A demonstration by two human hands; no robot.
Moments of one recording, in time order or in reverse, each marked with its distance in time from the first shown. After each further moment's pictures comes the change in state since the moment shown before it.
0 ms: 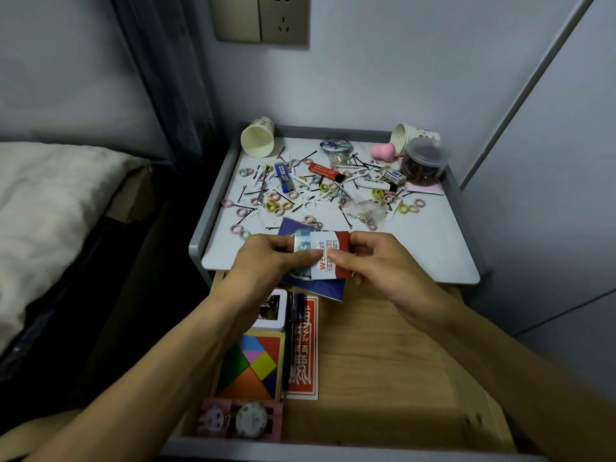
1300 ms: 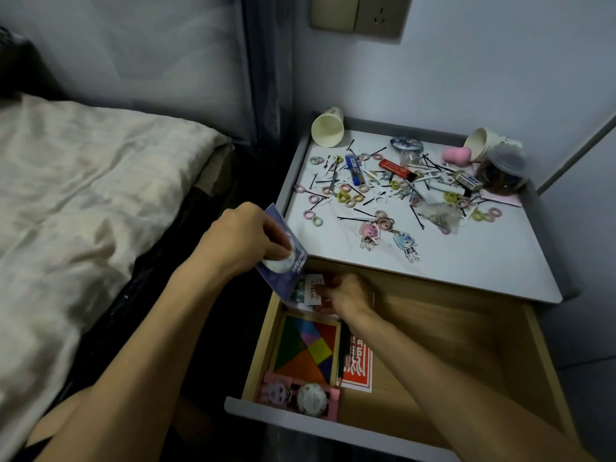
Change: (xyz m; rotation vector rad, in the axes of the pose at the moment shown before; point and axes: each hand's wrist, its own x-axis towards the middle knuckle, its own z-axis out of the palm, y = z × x) left_hand -0.013 -0.008 -0.134 0.757 0.187 0.037; right_hand 0.071 0.092 0.160 0.032 0.037 0.436
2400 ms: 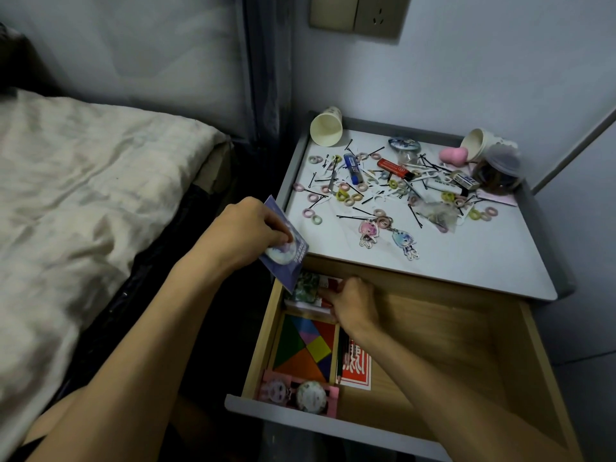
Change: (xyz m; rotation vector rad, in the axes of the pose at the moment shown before) left_hand 0.007 -0.001 0.004 -0.054 0.012 0.092; right_hand -0.001 0.024 -0.008 -0.503 0.263 -0.240
